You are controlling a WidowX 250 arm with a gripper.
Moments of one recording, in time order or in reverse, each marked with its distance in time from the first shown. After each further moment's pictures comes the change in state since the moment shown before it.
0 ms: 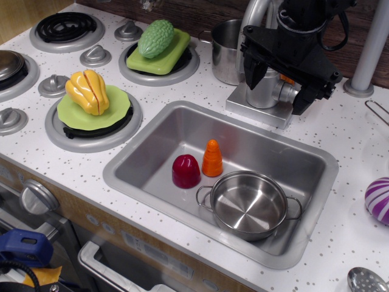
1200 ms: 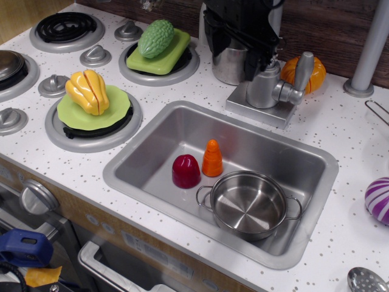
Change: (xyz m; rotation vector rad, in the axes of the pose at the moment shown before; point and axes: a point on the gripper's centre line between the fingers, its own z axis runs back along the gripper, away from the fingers) arm 0.016 0.071 -0.011 -0.054 -0.021 -0.144
